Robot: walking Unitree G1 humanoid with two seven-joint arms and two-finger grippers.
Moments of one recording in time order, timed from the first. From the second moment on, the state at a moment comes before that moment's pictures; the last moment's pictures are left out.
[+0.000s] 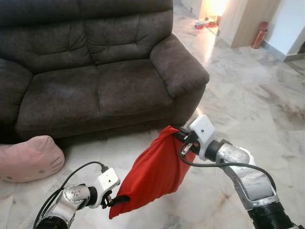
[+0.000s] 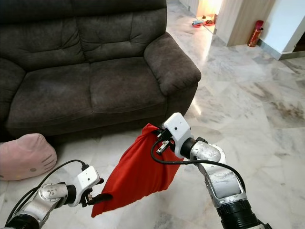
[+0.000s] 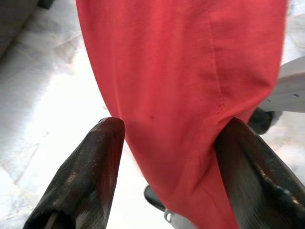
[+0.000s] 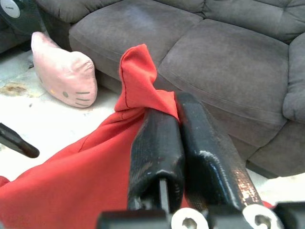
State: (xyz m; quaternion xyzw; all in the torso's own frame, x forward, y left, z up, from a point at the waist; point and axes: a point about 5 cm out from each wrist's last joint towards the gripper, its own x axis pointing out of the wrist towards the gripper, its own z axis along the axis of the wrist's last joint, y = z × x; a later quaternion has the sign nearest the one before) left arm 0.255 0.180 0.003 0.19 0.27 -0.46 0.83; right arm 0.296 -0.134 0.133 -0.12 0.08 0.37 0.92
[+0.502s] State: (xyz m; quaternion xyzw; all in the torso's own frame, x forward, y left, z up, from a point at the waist) left arm 0.247 0.172 0.004 0.17 0.28 -0.52 0.79; right arm 0.295 -0.132 0.132 -0.12 0.08 0.38 0.91
